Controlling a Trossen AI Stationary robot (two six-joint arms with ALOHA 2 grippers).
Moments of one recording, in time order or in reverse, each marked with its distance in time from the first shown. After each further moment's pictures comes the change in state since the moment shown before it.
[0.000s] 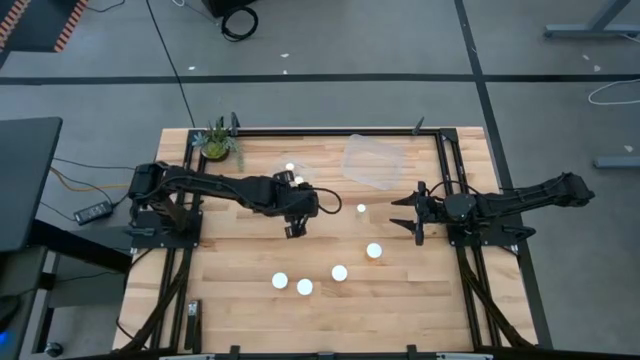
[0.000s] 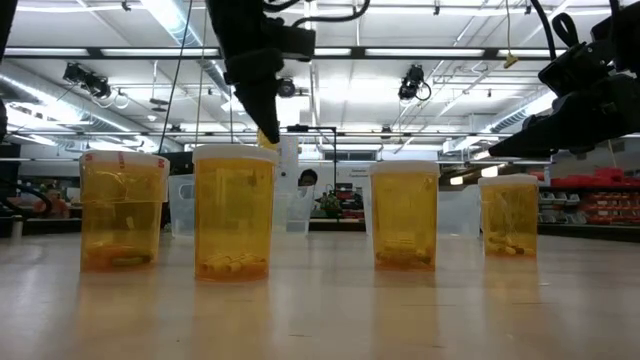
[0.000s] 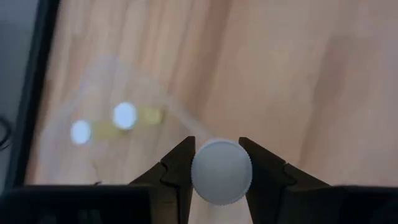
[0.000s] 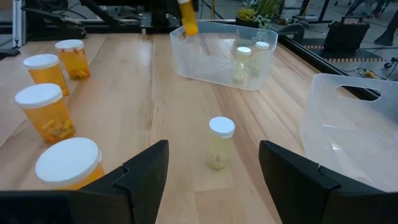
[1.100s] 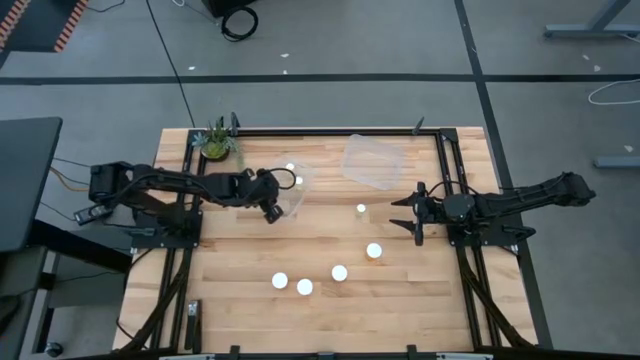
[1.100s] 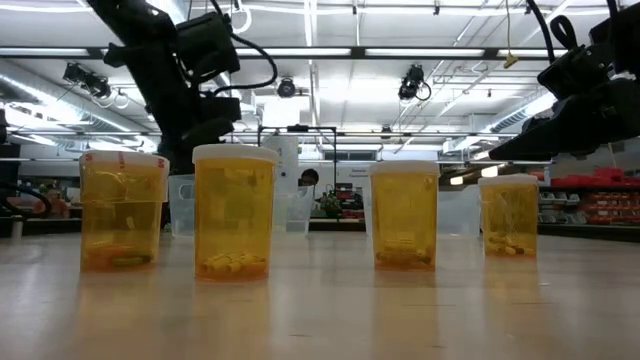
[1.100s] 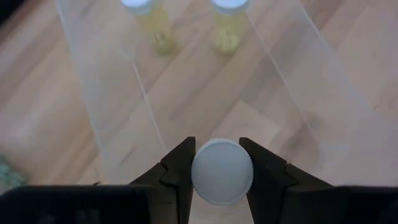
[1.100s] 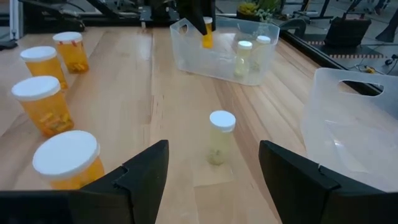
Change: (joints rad) left arm 0.204 -0.338 -0.671 0.508 0.062 -0.237; right arm 0.000 0.019 0.000 -0.001 0.000 0.000
